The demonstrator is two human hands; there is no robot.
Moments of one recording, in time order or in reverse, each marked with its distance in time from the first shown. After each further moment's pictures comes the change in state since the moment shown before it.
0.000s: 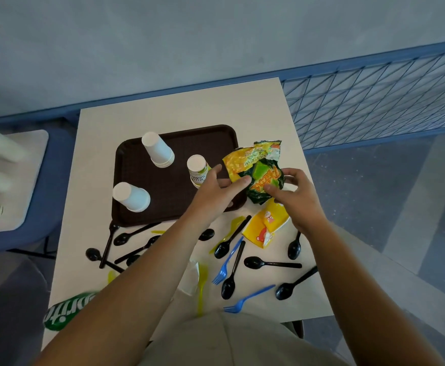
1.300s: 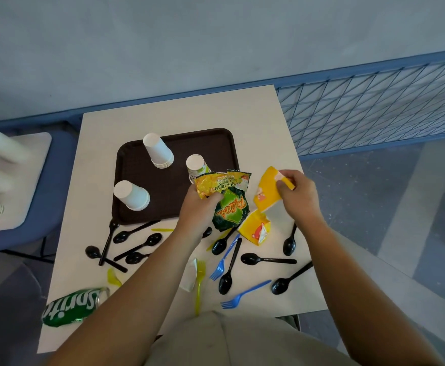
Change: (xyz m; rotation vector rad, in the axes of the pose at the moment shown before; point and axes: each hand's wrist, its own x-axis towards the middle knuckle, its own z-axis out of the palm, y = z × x) left_hand -0.032 -0.034 -0.008 -0.111 0.201 0.053; right_hand -0.017 -0.007 -0.007 -0.213 0.142 -0.115
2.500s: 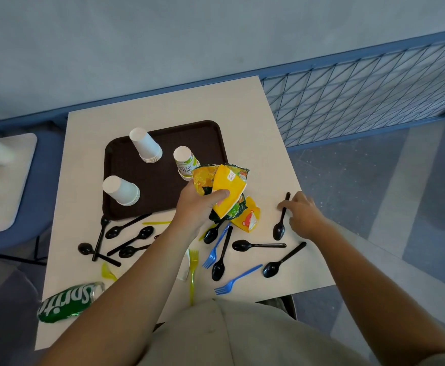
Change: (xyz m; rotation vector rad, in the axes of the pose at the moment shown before) left_hand -0.012 -0.014 0.016 -0.082 -0.129 0.055; right_hand -0.009 0.110 -0.041 -0.948 -0.449 -0.090
